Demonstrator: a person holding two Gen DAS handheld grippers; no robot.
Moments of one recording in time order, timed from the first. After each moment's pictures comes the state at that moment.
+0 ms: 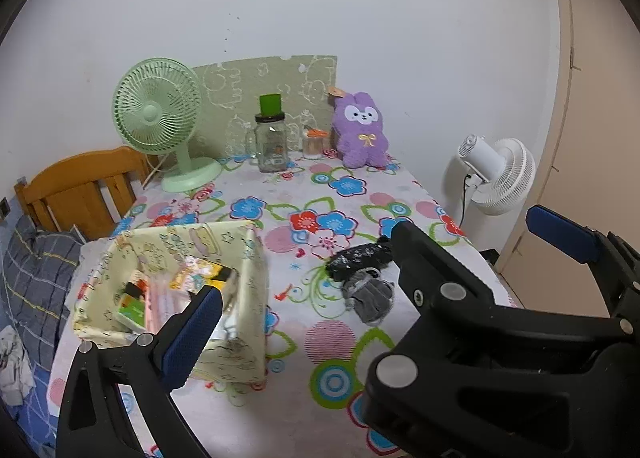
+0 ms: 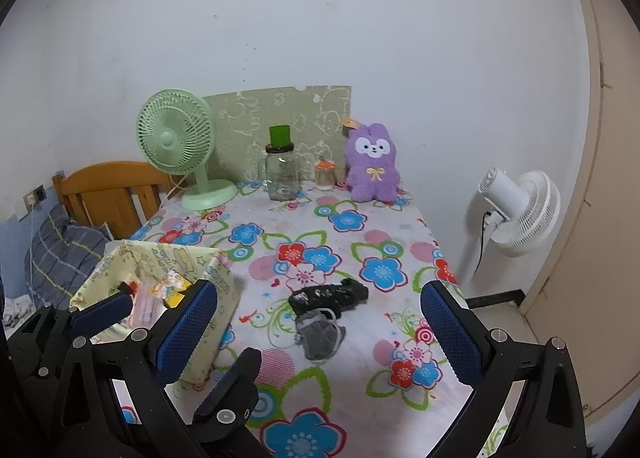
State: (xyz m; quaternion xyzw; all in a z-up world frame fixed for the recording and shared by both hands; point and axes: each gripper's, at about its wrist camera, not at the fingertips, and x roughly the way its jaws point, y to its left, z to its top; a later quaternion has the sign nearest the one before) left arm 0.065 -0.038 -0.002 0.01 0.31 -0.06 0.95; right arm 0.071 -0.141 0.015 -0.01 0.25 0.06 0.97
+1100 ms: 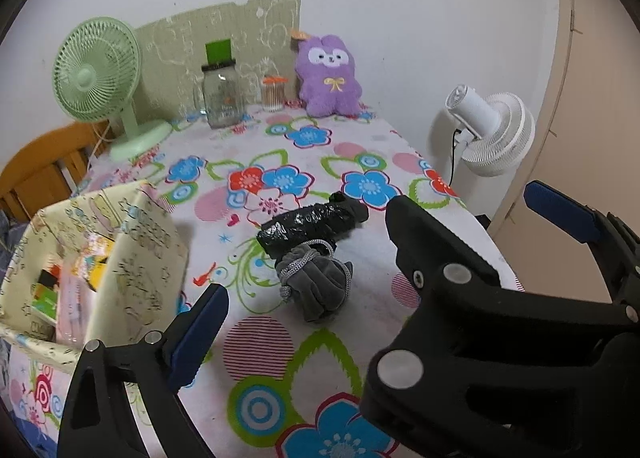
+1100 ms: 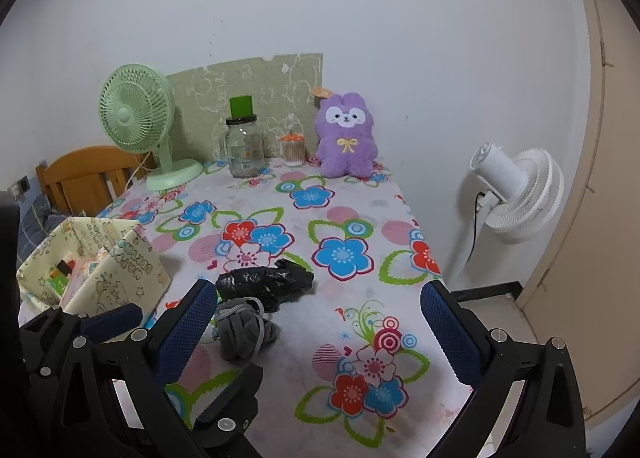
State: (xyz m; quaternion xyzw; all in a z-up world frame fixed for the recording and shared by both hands) left arm 0.128 -0.100 -0.067 0.02 0.38 -0.08 0.92; right arm 0.130 -0.201 -0.047 -0.01 0.27 0.06 0.96
